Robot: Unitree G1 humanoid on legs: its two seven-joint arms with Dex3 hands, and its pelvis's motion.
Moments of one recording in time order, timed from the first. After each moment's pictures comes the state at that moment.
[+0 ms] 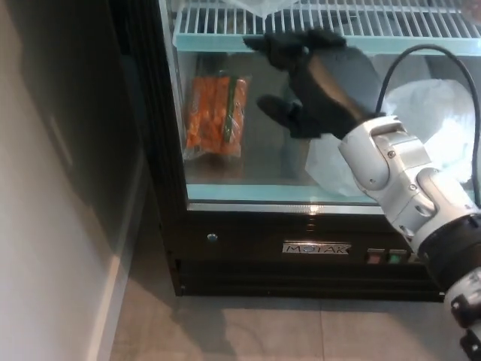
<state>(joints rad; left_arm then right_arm) -0.07 0.55 -0.15 1.20 0.27 -0.26 -0.08 -0.91 -0.24 0.39 0.81 -0.81 -0.21 -0.23</state>
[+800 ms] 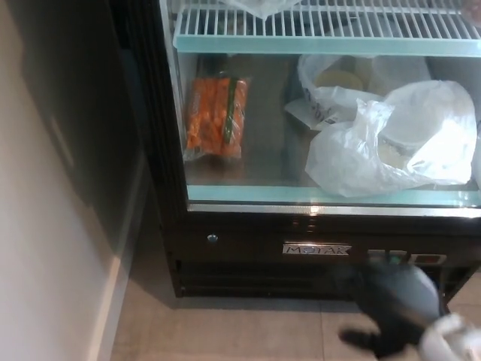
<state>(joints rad) -0.03 0.56 -0.15 1.23 0.27 -0.28 -0.08 -0.18 -0.48 0.49 0.52 -0.78 -0.29 -0.14</state>
